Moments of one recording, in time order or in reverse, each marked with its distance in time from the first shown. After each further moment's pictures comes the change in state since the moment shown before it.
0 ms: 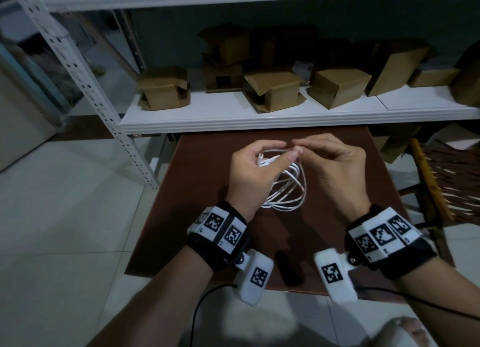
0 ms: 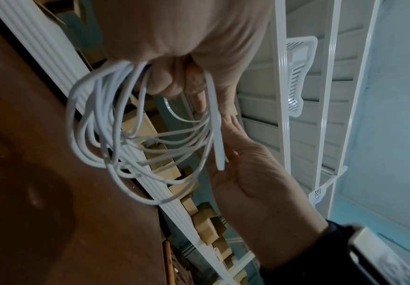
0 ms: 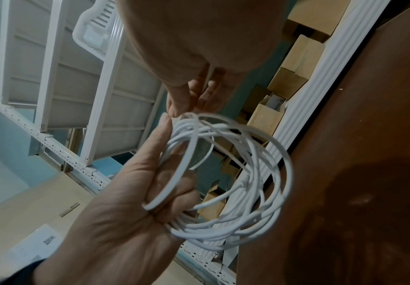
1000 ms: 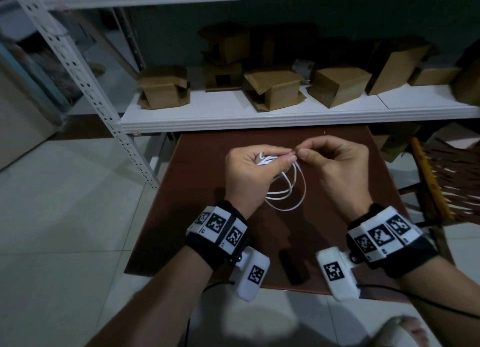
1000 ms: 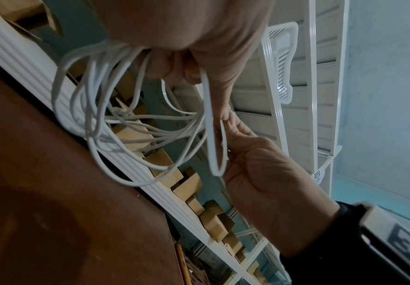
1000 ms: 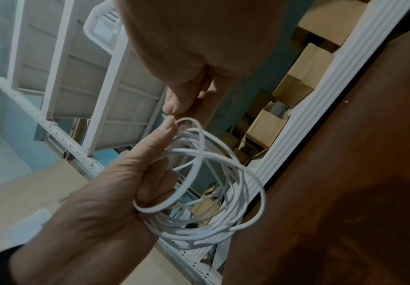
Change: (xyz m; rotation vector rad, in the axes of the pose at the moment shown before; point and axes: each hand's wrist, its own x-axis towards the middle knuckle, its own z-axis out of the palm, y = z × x) left_hand -0.002 0.001 -0.003 -0.034 -0.028 0.081; right_hand 0.005 0.007 -0.006 -0.062 -0.041 0.002
